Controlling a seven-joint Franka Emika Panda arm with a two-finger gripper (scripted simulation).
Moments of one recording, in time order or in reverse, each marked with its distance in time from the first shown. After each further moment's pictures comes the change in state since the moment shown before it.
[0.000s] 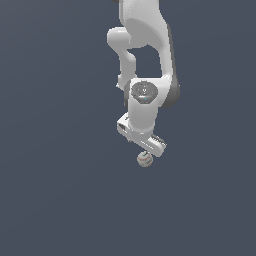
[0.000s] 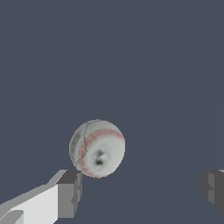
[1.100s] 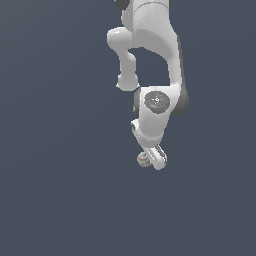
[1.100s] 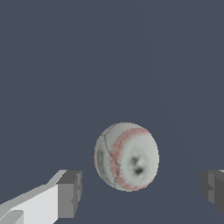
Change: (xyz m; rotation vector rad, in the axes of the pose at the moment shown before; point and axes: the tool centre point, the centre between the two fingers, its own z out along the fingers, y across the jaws) arm -0.002 -0.034 0.021 0.006 0.028 0.469
